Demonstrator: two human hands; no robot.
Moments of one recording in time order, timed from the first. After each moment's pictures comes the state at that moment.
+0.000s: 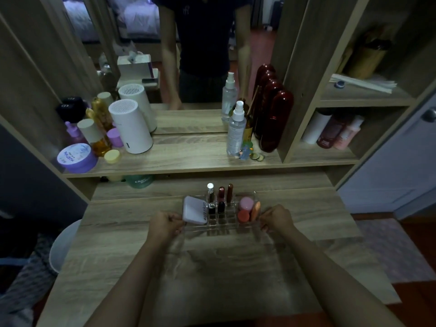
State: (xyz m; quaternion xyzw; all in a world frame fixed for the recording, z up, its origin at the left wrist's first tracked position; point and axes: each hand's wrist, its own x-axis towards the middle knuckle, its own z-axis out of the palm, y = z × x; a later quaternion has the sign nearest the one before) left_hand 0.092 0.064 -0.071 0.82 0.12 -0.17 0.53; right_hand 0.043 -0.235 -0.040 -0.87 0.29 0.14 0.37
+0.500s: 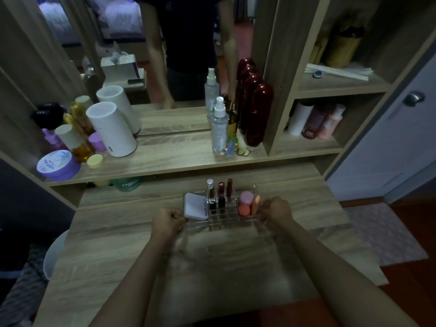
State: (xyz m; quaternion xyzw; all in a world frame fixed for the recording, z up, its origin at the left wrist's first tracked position) left_hand 0.094 0.032 -0.067 0.86 0.10 -0.17 0.48; right_hand 0.035 -0.256 -0.032 -0.91 0.27 0.09 0.31
